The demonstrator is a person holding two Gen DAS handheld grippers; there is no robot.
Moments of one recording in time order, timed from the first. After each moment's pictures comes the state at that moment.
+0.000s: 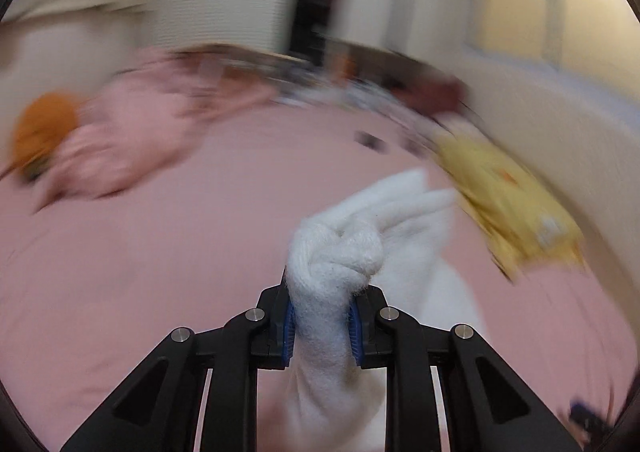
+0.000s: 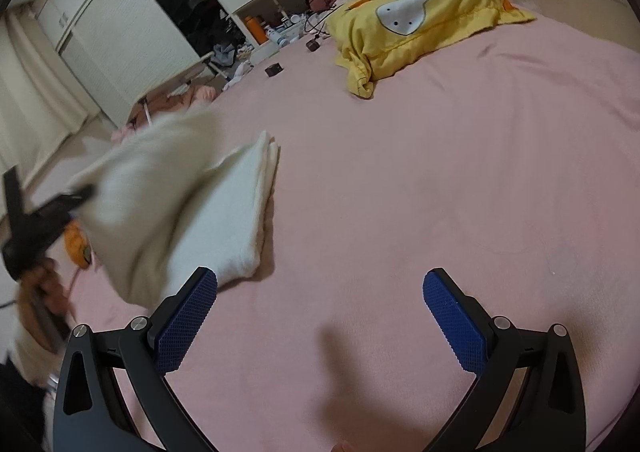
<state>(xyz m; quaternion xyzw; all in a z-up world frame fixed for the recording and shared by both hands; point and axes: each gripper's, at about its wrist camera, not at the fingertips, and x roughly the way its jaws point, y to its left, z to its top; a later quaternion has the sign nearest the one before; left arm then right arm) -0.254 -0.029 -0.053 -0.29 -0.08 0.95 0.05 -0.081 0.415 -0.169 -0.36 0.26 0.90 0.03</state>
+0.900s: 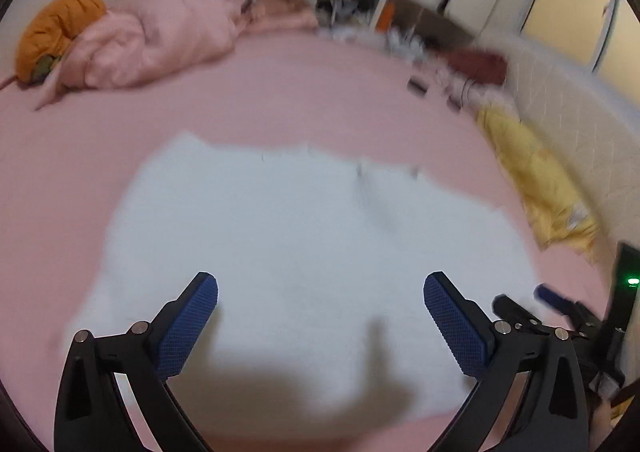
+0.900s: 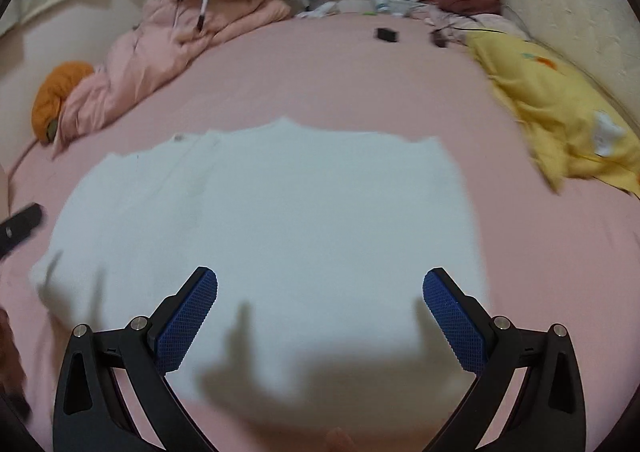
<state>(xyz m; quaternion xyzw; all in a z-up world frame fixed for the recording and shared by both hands) -0.294 -0.075 -0.175 -0.42 -0.10 0.90 0.06 -0.284 0.179 -0.185 -0.43 0.00 0.90 0.01</state>
